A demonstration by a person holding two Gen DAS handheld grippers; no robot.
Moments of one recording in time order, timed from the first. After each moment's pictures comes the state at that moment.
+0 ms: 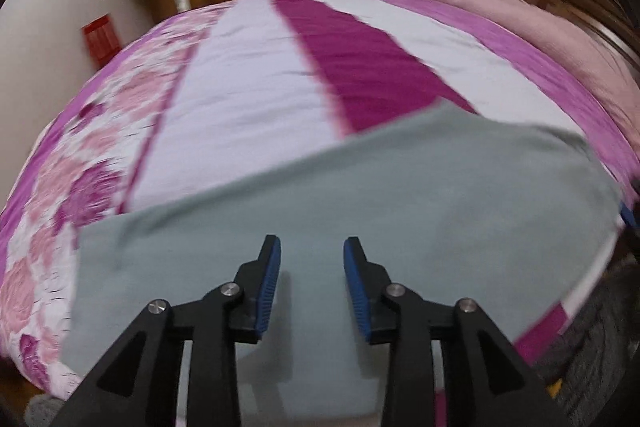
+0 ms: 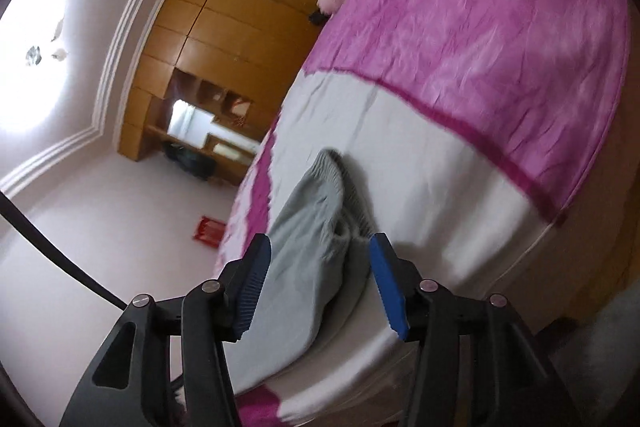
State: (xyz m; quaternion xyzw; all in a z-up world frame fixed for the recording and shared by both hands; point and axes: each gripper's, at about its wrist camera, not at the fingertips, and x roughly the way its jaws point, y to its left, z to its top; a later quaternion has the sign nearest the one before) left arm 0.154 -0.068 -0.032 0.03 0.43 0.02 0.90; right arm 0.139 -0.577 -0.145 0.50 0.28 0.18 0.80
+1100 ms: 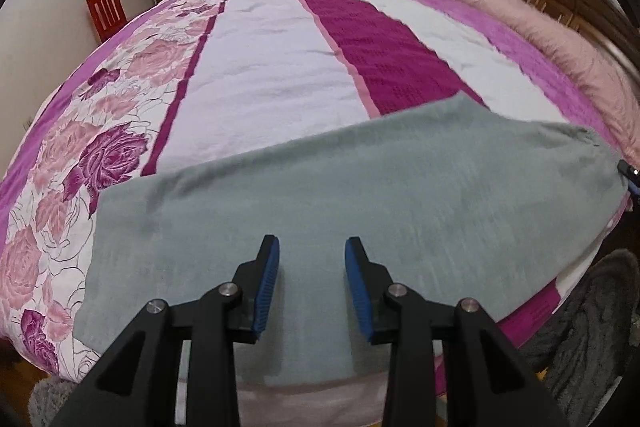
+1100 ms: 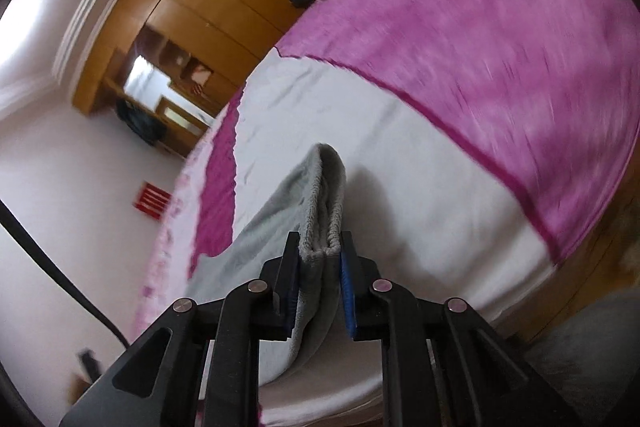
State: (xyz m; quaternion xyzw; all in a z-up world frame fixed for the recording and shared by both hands) left arm 0.134 -0.013 -0.022 -0.02 0.45 0.03 0.89; right arm 0.170 -0.522 -0.059 0.33 0.34 0.08 0.88
